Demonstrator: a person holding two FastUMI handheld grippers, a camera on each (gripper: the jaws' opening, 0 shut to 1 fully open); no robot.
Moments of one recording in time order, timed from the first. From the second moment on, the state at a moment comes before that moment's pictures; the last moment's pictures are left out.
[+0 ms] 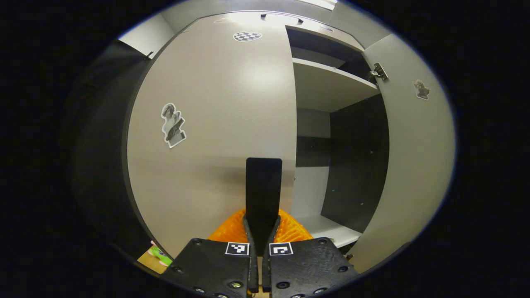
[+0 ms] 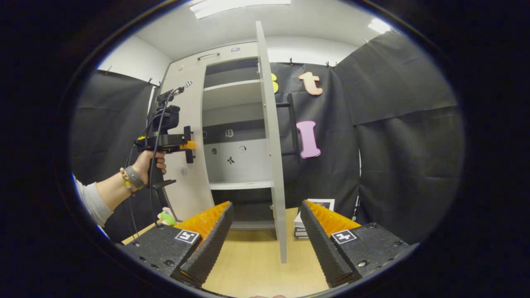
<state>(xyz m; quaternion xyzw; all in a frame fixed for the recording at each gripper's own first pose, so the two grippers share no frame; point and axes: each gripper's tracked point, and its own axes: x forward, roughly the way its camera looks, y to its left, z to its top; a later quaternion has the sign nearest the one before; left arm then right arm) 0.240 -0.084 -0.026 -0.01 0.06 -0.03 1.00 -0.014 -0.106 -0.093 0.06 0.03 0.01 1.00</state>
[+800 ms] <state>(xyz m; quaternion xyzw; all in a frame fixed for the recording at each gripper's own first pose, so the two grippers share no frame) 0.107 0.010 -0.011 0.00 0.03 0.01 1.00 -0.021 -0.073 -0.100 0.06 0.04 0.03 1.00</state>
